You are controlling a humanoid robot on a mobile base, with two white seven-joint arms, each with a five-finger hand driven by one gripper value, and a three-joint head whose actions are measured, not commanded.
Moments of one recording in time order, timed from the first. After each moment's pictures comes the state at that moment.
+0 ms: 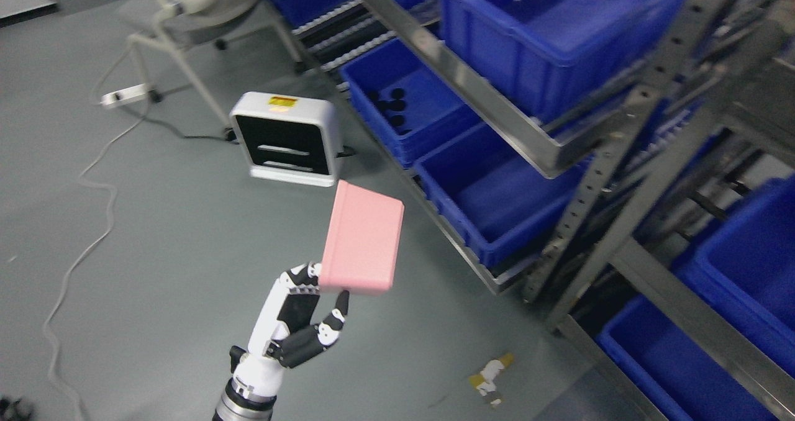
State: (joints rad) left arm -0.01 0.00 -0.11 -1.58 0.40 -0.58 -0.68; right arm 0.00 0.00 0.00 0.00 0.00 0.02 -0.04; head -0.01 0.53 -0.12
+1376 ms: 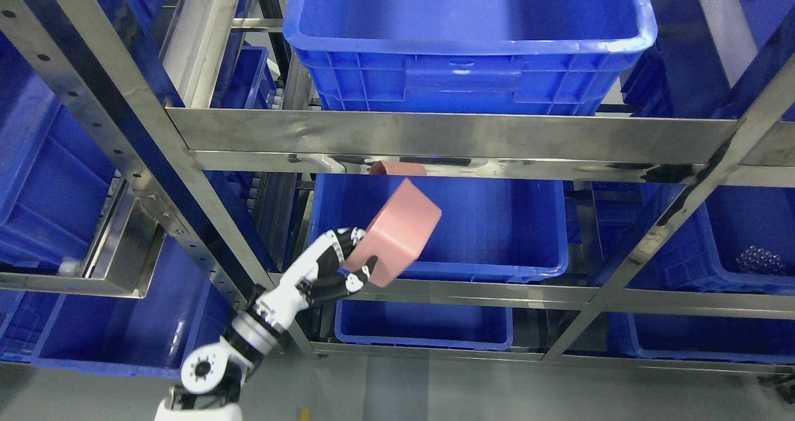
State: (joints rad) left arm -0.37 0.00 -0.02 -1.35 0.07 -0.16 -0.74; right arm 0.00 0.00 0.00 0.00 0.00 0.02 -0.04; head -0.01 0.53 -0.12
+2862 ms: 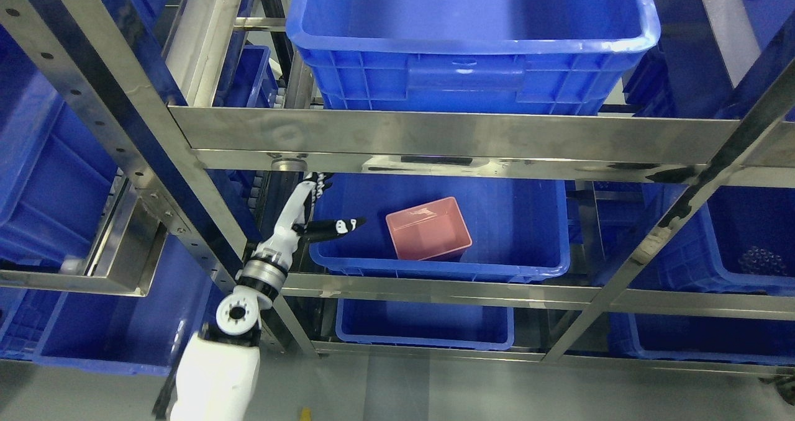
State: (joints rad) left arm -0.51 0.00 -0.10 -1.05 -0.08 -0.26 -0.18; right arm 0.00 0.00 0.00 0.00 0.00 0.02 -0.04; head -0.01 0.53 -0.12
